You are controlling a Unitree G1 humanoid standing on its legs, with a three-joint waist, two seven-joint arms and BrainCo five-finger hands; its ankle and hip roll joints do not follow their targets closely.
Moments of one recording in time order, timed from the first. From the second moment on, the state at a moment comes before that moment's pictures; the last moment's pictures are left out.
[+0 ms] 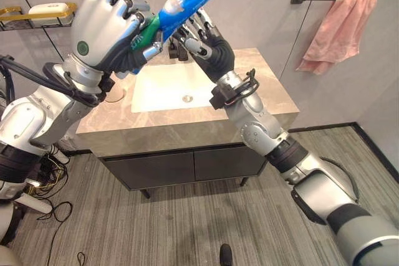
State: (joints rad) left arm -0.82 1.13 -0.43 -0.02 0.67 -0.26 0.64; right arm -1.00 -0.31 0.63 0.32 1.05 -0.31 0.04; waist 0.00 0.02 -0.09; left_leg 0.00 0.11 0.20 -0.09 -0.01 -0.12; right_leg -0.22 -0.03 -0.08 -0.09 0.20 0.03
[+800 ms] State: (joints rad) left arm -0.79 1.09 -0.43 -0.03 0.55 -0.33 0.53; right arm -1.03 -0.29 0.61 0.22 1.05 -0.33 0.05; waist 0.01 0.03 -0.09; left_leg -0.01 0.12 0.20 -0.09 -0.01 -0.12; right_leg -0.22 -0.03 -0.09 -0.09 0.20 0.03
